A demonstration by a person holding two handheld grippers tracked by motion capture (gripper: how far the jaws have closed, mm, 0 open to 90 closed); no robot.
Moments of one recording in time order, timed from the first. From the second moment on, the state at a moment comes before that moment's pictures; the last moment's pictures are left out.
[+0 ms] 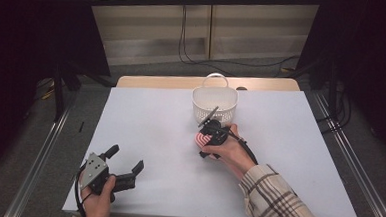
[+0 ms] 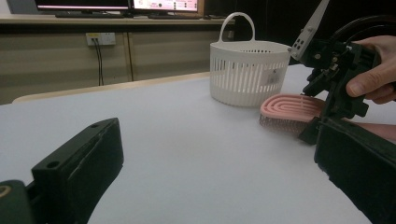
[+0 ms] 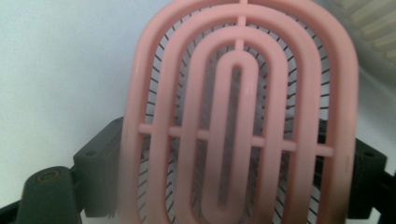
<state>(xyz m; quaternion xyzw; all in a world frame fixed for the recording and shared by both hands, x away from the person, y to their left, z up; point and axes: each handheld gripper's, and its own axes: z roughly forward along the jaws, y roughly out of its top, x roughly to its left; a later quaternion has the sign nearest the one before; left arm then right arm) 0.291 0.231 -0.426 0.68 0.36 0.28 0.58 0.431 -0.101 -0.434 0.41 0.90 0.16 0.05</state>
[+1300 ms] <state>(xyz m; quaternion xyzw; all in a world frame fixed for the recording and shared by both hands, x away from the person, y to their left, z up) 0.291 0.232 -0.426 0.68 0.37 0.28 0.58 0.430 -0.101 -0.424 0.40 0.91 0.14 0.04</state>
